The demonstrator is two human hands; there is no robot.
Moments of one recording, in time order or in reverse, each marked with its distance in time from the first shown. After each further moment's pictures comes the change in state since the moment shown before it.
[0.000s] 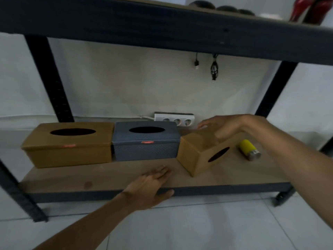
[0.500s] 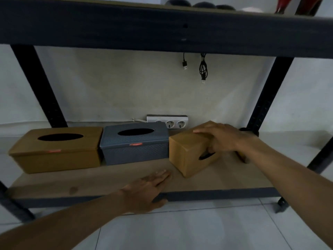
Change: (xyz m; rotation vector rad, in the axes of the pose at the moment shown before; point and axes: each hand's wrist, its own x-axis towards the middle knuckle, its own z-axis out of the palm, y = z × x) left_hand 0.029 0.014 0.008 0.209 -0.188 0.104; right_hand 0.018 0.066 0.045 -0.143 0.376 -0.189
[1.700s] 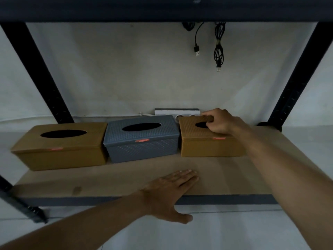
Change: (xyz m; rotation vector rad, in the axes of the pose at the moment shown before) left_hand 0.028 0.018 -0.006 -0.121 -0.005 0.106; right_hand 0.081 -0.001 0.012 0.405 0.121 0.234
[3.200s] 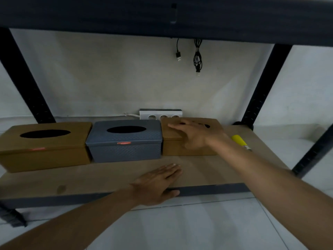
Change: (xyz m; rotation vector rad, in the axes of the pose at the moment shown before) left_hand 0.018 0.001 0.008 0.032 0.070 -0.025; right_hand -0.050 -0.022 0.016 -0.364 -0.229 -0.195
